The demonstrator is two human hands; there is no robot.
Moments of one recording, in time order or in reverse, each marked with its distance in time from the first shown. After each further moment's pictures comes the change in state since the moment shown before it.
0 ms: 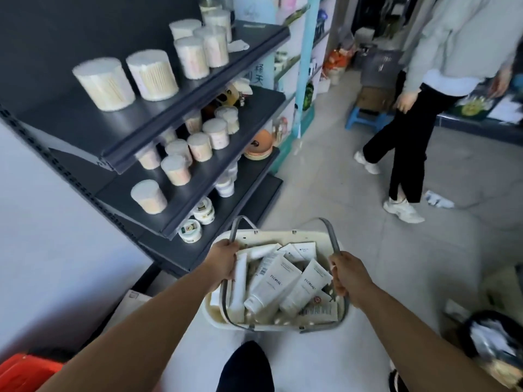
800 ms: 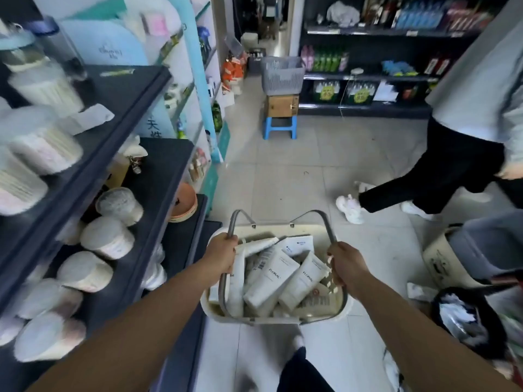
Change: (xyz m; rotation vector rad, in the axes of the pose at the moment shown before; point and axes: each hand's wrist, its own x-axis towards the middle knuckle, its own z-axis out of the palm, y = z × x) left_hand 0.249 0.211 0.161 0.341 -0.338 0.099; right_hand 0.188 -0.138 -0.078 0.229 0.356 0.070
